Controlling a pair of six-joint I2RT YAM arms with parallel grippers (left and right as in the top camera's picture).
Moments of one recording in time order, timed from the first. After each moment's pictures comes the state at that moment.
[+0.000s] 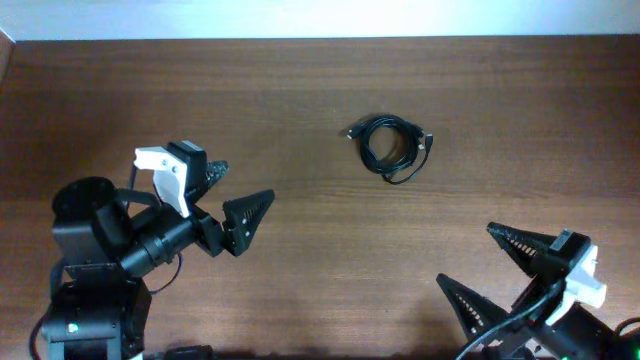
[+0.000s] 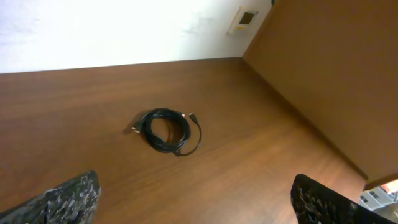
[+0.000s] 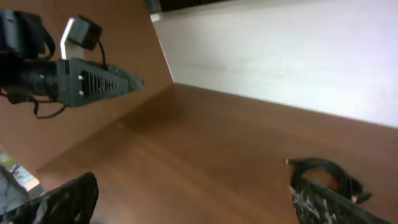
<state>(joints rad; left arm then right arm) 0.08 0.83 1.09 -0.70 0.82 -0.06 -0.04 0.45 1.08 -0.81 -0.81 0.11</state>
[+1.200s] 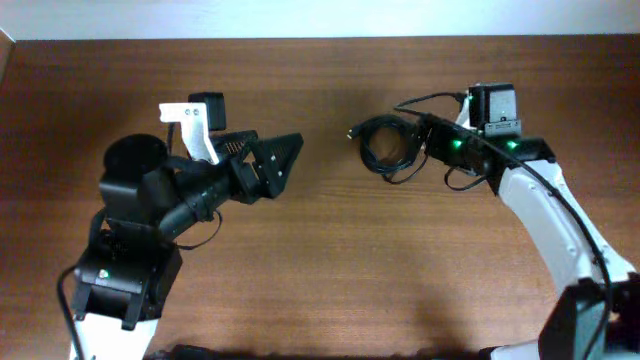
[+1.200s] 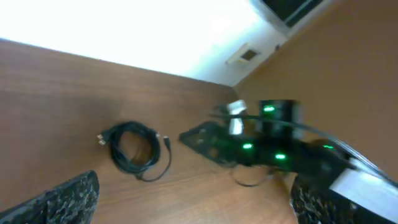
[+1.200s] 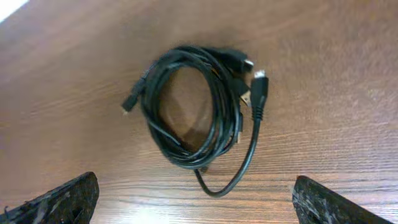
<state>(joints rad) -0.19 0.99 1.17 -0.49 0.52 -0.54 0.12 1.63 1.19 -0.54 -0.22 0.51</state>
